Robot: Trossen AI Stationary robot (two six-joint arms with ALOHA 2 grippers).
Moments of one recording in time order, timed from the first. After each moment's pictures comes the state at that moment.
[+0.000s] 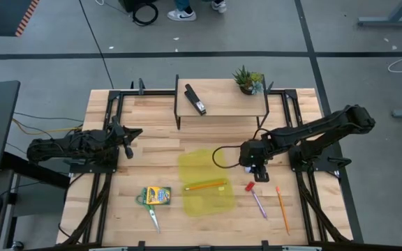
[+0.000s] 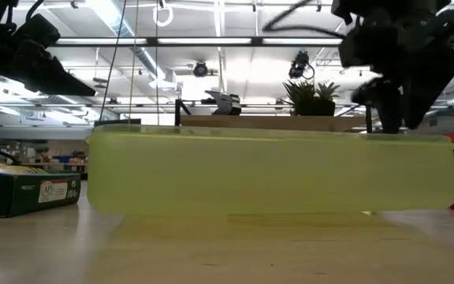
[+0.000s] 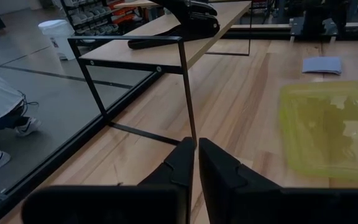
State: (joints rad) left arm -0.03 0.01 0.22 -0.48 -0.55 -0.01; right arm 0.15 1.31 0.83 -0.78 -0.13 0.22
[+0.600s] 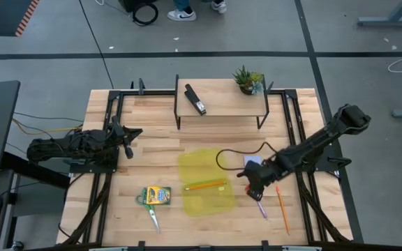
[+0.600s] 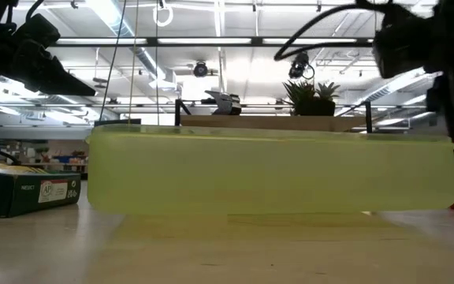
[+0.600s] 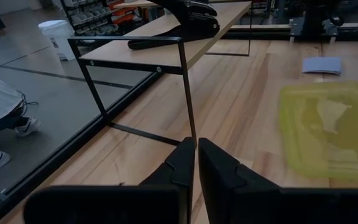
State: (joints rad) left arm -0.03 0.01 0.22 -0.48 -0.55 -0.01; right arm 0.50 1.38 0.80 -0.62 0.01 1.13
